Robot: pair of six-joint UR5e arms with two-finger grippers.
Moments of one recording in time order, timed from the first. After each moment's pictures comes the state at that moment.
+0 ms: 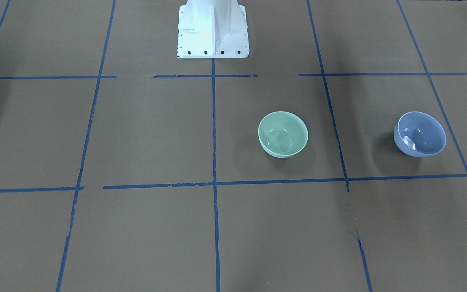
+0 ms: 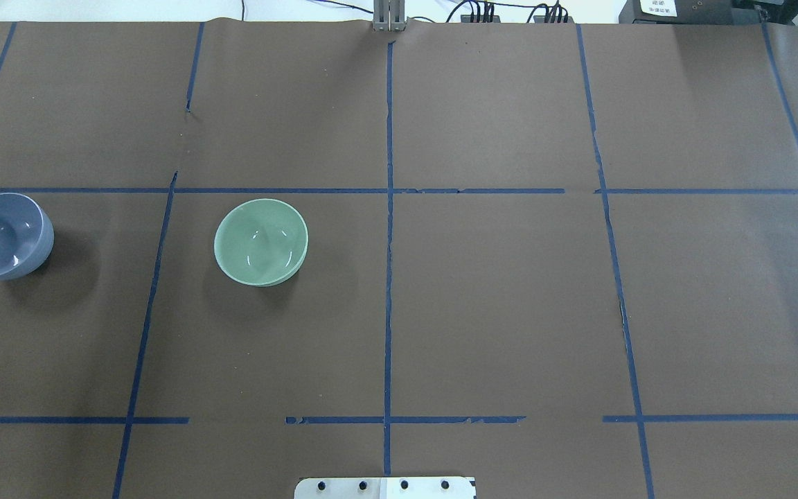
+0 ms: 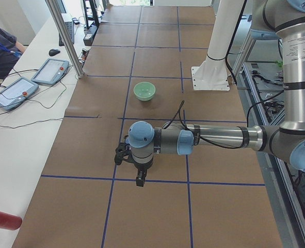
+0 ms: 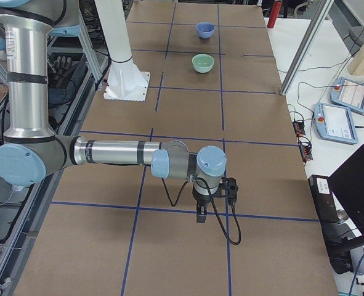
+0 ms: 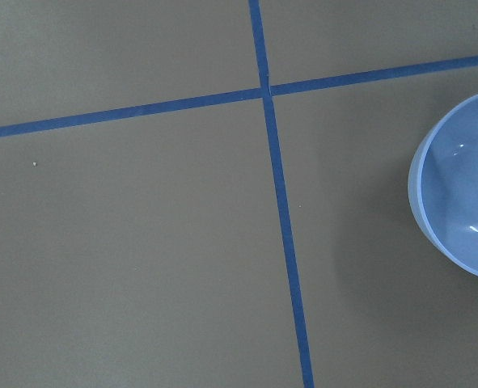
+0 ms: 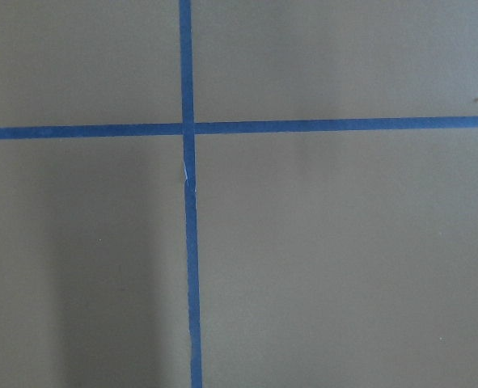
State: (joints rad) left arm -1.58 -1.42 -1.76 -1.56 -2.35 0.14; right arm 1.58 -1.62 1.64 -1.63 2.28 0.02
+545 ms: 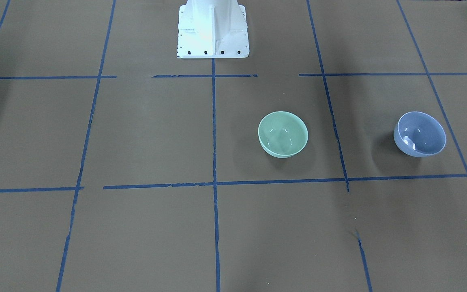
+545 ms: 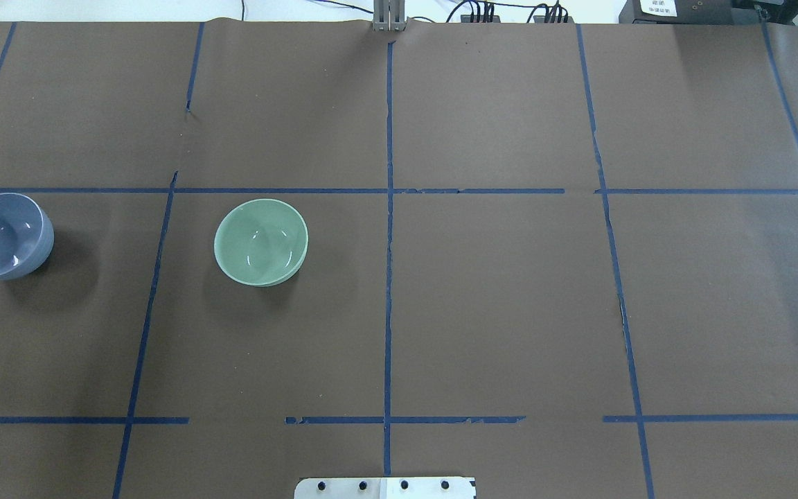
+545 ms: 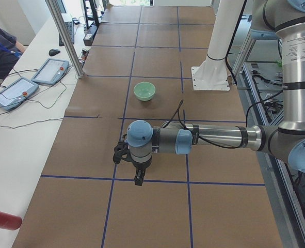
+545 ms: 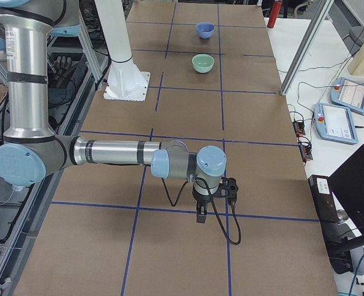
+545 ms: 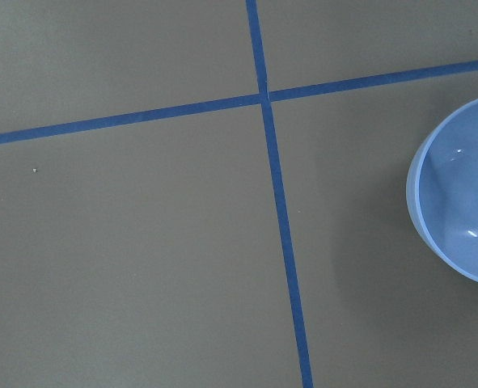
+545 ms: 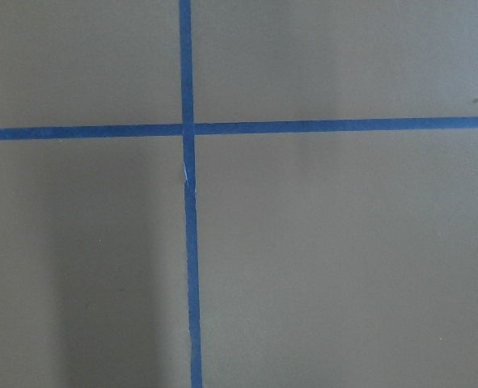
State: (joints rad) left arm -1.58 -1.45 -1.75 -1.56 -2.35 0.14; right arm 1.58 -1.62 1.64 -1.63 2.28 0.02
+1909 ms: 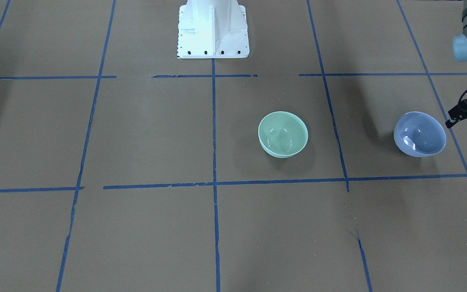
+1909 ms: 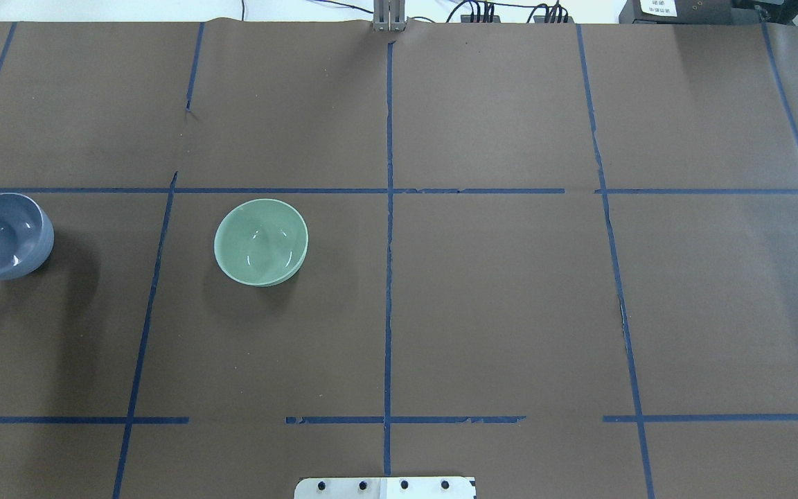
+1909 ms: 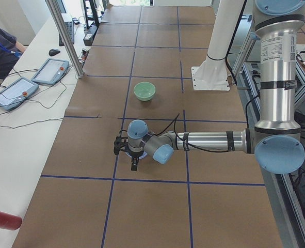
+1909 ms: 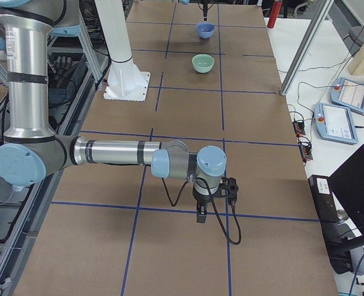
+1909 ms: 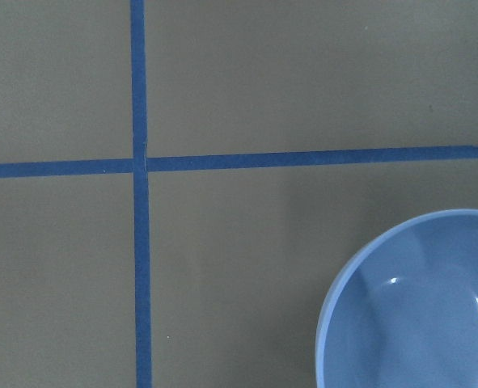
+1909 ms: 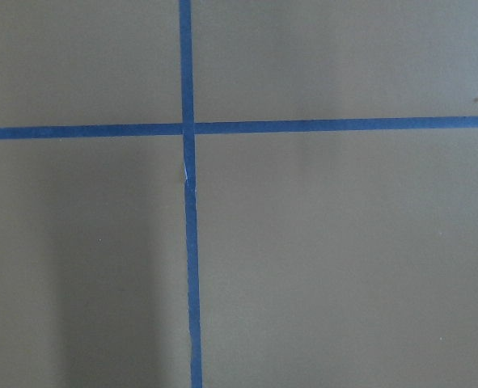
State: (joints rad) left arm -1.19 -1.49 -1.53 -2.22 -2.25 -0.61; right arm 1.58 -1.62 1.64 -1.63 2.28 0.02
